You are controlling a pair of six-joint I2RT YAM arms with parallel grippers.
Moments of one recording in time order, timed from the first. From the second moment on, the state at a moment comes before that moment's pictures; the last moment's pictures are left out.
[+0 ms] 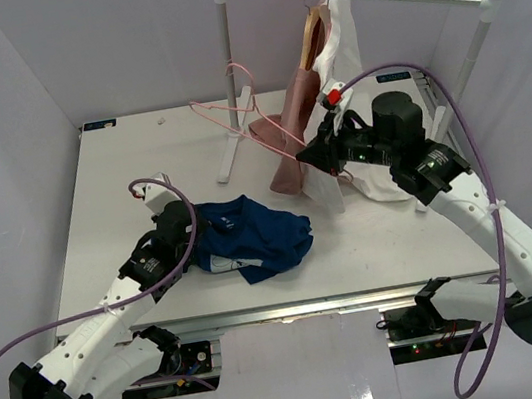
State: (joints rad) left arm -0.66 0.92 0.72 -0.30 -0.61 -0.72; right arm 0.55 1.13 1.25 -0.34 -0.51 0.00
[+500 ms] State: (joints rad) left arm -0.57 0.96 0.73 -0.29 -0.50 -0.72; right arm 0.58 0.74 0.74 -0.29 -0.49 0.02
